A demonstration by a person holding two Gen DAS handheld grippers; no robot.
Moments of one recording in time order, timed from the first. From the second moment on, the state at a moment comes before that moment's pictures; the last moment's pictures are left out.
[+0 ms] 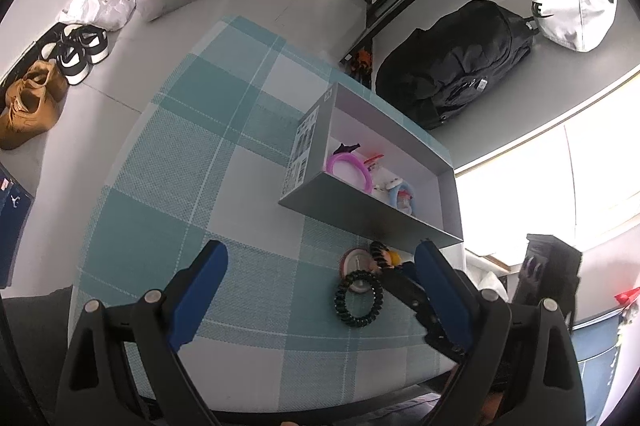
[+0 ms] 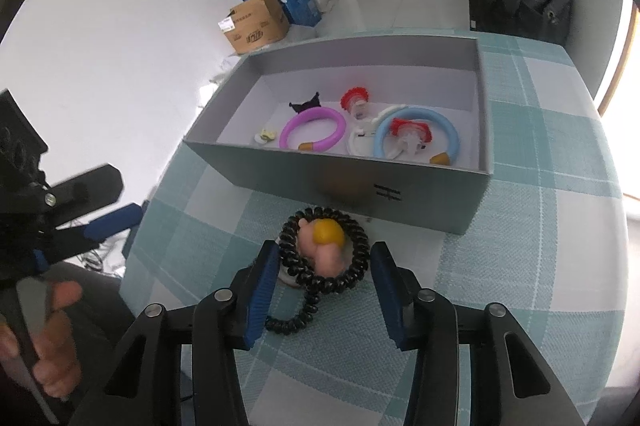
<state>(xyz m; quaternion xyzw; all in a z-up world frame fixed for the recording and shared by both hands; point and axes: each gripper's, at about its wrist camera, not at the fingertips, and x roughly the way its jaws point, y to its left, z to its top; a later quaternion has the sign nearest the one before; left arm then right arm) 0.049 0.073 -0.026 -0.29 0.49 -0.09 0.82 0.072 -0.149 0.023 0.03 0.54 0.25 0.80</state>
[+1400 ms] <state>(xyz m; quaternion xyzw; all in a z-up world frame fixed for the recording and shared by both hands) 0.028 -0.037 -0.054 0.02 0.55 -0.09 0.83 0.056 -0.251 0.065 0.20 0.50 0.26 0.80</state>
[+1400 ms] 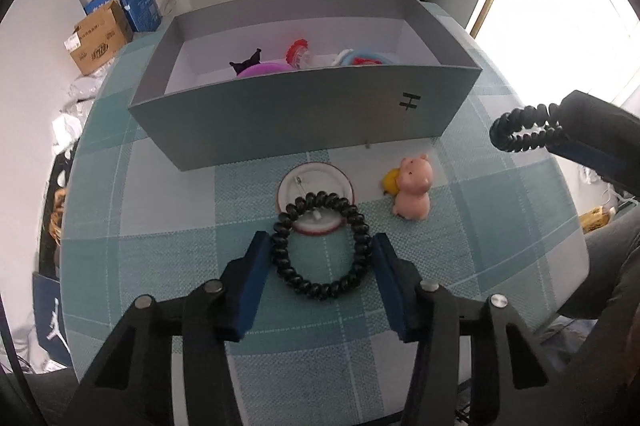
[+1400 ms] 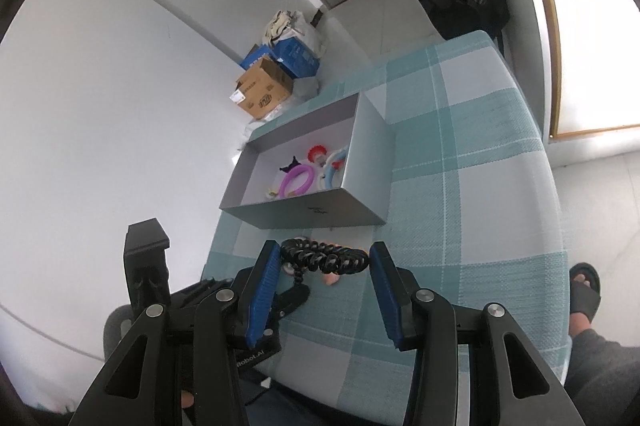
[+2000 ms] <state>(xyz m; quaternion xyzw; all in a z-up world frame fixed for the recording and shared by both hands) 0.033 0.015 -0.027 -0.16 0.52 -0.12 0.83 0.059 -0.240 0.079 0.21 0.48 0.28 0.81</state>
